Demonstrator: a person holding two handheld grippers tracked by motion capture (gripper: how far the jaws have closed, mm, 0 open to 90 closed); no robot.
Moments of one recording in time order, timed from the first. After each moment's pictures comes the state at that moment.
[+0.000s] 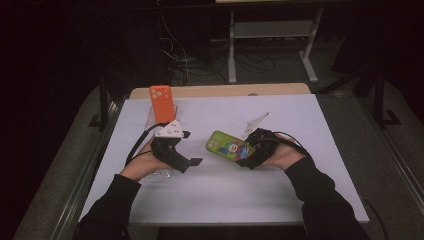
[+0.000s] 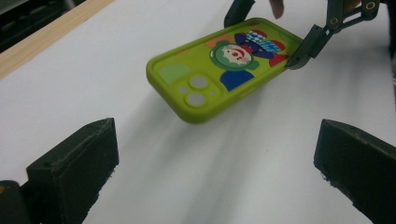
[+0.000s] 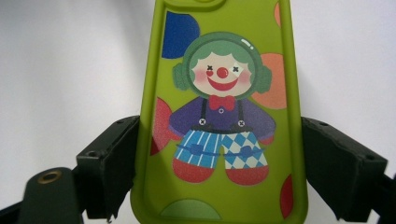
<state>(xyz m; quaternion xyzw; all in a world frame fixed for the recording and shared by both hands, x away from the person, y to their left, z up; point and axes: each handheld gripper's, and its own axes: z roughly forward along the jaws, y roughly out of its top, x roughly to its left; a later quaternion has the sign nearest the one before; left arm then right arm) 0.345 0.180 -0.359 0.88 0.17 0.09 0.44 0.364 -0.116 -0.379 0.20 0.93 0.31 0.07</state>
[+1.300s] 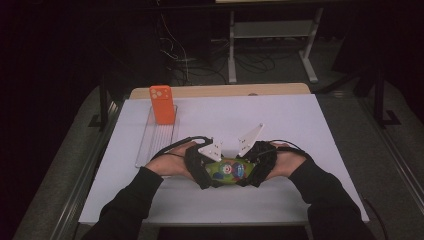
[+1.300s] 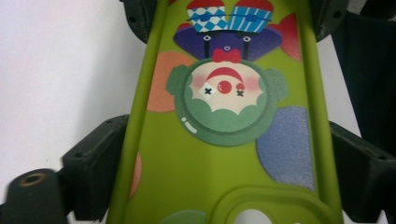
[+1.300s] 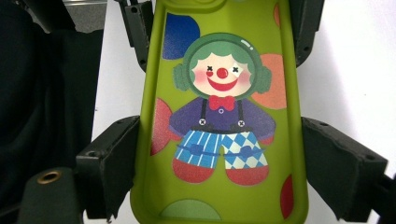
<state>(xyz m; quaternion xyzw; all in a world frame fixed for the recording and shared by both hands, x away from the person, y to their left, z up) 0.335 0.103 -0.385 0.94 -0.02 0.01 0.33 0.332 -0.102 -0.371 0.04 0.95 0.32 -0.01</state>
